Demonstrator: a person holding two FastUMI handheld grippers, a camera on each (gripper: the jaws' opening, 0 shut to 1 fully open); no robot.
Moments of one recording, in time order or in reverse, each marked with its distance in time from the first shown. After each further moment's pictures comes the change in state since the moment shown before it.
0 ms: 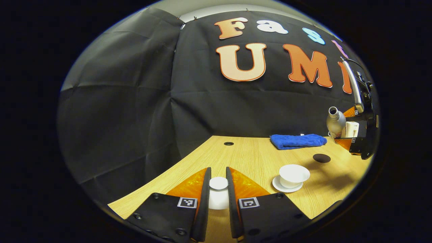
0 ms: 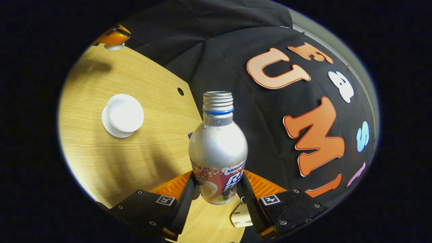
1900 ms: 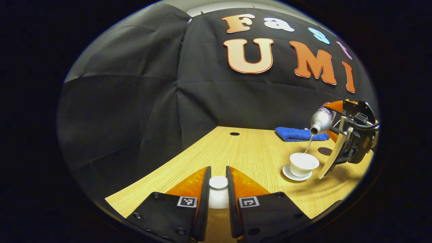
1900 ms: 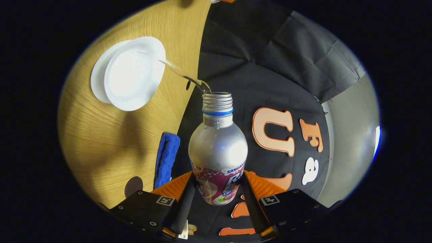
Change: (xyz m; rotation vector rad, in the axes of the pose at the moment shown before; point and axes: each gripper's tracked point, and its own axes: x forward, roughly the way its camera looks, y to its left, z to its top) left arm -0.002 0.026 -0.042 -0.037 0.049 0.020; right arm 0.014 0.009 0.056 -0.699 -0.164 -0.327
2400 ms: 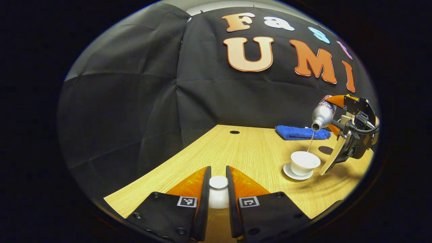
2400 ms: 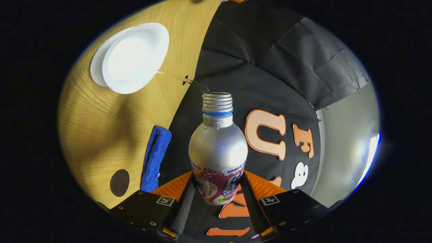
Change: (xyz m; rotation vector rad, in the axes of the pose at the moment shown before) left arm 0.004 -0.001 -0.001 0.004 0.012 -0.004; right arm 0.007 -0.014 -0.008 -0.072 -0.002 -0.069
